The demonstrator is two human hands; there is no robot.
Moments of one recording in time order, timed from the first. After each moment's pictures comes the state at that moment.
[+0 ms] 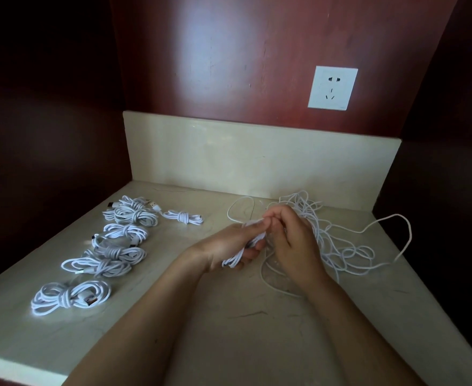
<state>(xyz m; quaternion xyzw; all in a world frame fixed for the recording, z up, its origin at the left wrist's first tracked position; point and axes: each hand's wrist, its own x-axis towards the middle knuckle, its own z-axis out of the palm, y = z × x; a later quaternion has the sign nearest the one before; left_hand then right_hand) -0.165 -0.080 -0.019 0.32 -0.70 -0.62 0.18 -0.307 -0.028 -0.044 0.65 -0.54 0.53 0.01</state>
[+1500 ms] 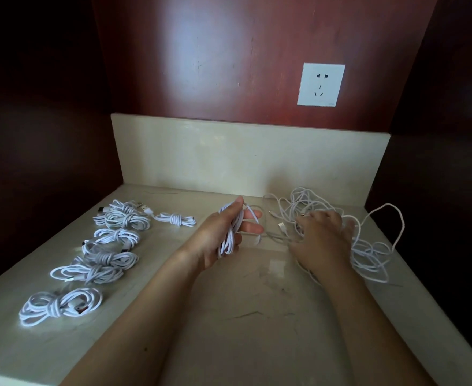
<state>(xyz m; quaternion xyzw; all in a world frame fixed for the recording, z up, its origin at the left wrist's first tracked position) -0.168 -0.087 -0.012 0.34 -0.57 -0.68 0.30 -0.353 -0.023 -0.037 0.51 -0.84 0.11 0.14</state>
